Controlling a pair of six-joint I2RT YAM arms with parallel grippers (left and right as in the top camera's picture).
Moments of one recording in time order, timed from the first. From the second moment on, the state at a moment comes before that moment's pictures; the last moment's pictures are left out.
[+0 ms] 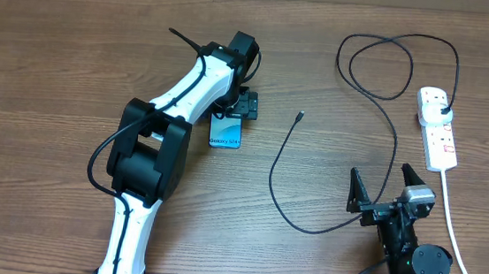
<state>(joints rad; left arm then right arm) -0.41 2.30 1.81 -1.01 -0.03 -0.45 0.00 0.01 0.02 -0.02 -0.18 0.04</state>
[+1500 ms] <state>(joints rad) -0.41 2.30 1.81 -1.05 -0.02 -0.47 0.00 0.01 0.02 -0.02 -0.18 0.04</state>
